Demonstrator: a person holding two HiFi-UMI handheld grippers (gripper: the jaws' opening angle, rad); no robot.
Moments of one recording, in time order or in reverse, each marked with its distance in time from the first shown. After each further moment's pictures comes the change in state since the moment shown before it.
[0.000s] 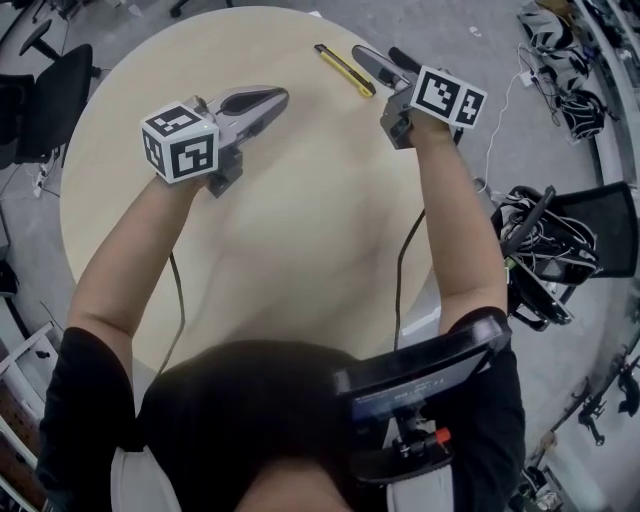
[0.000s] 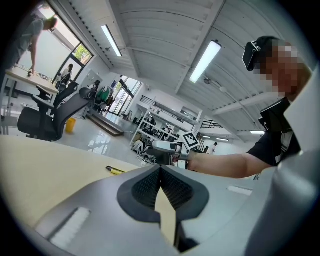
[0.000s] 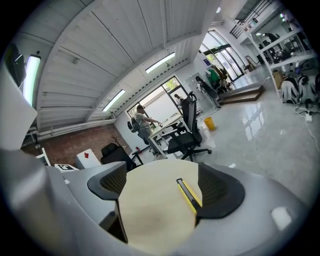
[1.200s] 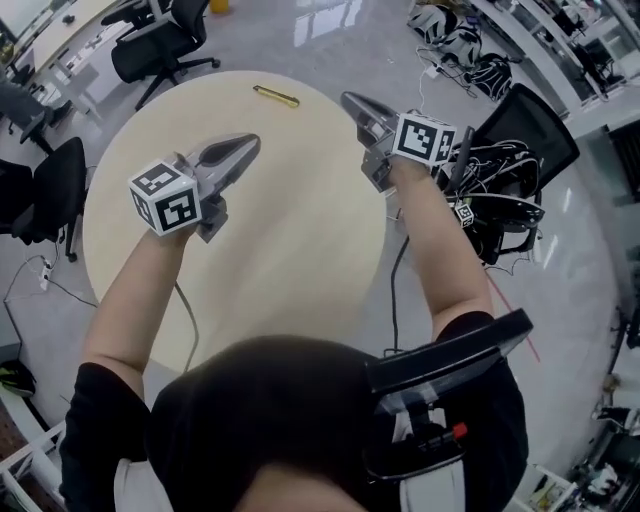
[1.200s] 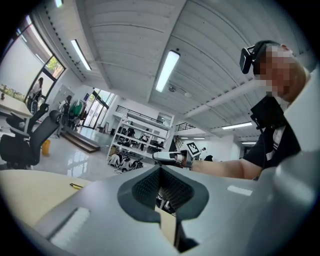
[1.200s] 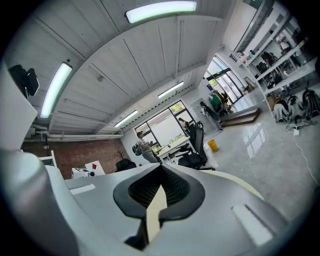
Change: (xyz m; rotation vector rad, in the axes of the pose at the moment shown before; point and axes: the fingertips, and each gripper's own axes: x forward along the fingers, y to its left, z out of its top) left arm -0.133 -0.263 0.048 0.188 -0.093 -0.210; right arm -0.269 0.225 -0.007 -0.056 -0.247 0.028
